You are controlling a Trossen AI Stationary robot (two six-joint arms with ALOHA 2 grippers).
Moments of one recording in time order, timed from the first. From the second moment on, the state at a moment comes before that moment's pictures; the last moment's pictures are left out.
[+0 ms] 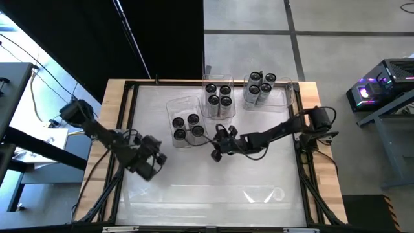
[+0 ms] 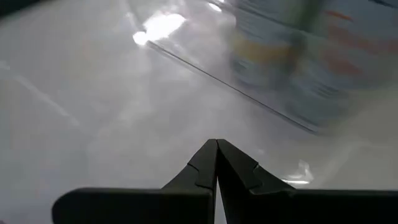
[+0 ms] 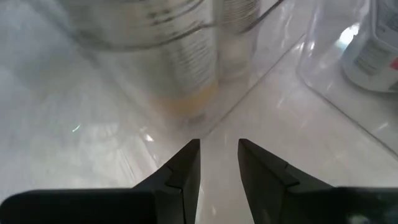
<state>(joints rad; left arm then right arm) -0.65 1.39 0.54 -0.79 -0.88 -1.55 0.15 1.83 0.92 0.16 0.47 0.54</state>
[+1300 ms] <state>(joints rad) -0.37 1.59 0.46 -0.22 -1.13 -1.10 0.06 1.91 0.91 0.44 0.37 0.51</state>
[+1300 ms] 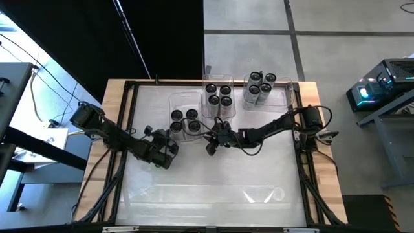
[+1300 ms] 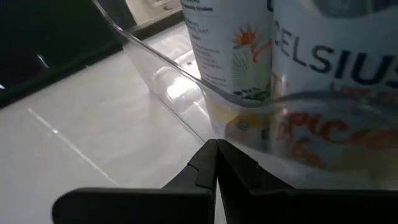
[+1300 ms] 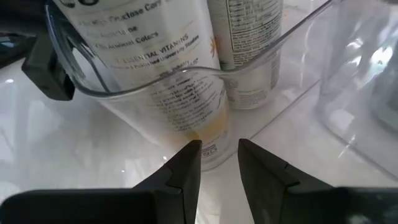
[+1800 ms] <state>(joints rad) -0.46 1.49 0.46 -0.54 -1.06 -1.29 0.07 1.77 0.92 0.18 0.43 0.49</state>
